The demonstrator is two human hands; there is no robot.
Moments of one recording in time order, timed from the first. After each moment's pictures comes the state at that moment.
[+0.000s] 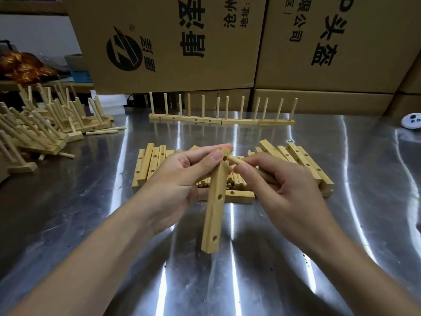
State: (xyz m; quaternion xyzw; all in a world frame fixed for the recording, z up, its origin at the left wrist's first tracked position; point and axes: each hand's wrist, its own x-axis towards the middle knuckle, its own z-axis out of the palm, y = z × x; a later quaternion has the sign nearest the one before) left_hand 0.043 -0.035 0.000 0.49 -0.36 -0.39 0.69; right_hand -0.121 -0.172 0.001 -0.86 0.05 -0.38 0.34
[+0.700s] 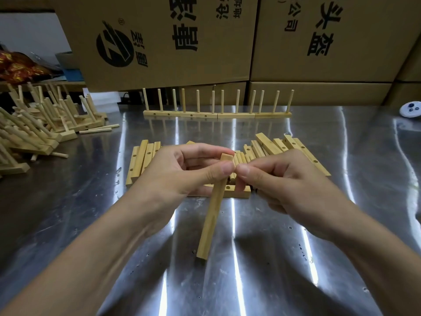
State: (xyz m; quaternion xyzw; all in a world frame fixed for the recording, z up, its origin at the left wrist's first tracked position) left_hand 0.027 -0.028 0.013 0.57 -0.41 -0.31 0.64; right_hand -0.134 -0.192 0.013 -0.84 0.06 -0.21 0.50
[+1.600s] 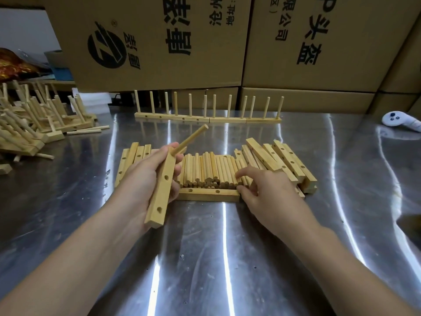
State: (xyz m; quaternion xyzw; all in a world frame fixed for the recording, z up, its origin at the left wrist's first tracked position) left_hand 0.057 -0.038 -0.012 0.50 -0.10 -0.36 0.78; right_hand -0.115 -0.211 -0.030 -0.92 0.27 -0.22 0.17
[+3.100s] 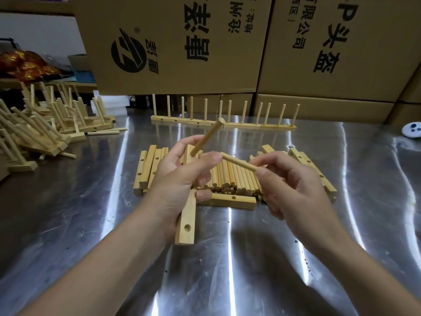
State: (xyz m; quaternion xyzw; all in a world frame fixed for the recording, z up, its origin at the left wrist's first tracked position) left_hand 0.036 -0.039 0.000 0.47 -0.26 -0.32 0.78; right_hand -0.119 -0.186 -0.006 -0.77 0.08 -0.35 0.53
